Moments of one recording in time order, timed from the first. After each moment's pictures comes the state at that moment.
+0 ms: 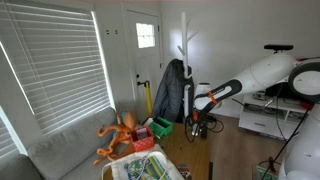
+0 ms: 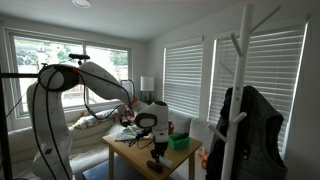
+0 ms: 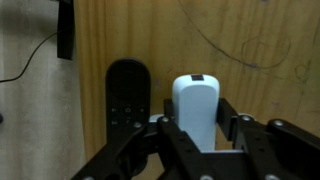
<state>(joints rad) -0.23 -0.10 -0.17 -2.40 0.13 2.37 0.86</state>
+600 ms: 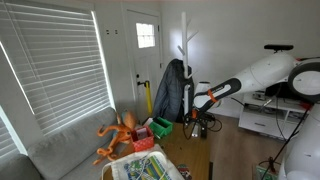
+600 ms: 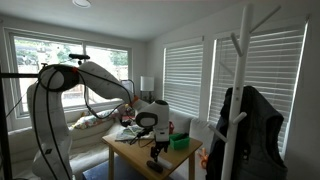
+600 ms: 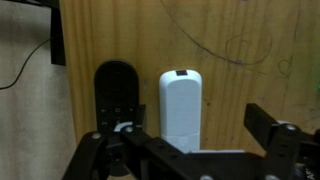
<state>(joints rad) -0.23 -0.10 -0.17 -2.38 0.17 2.37 0.86</state>
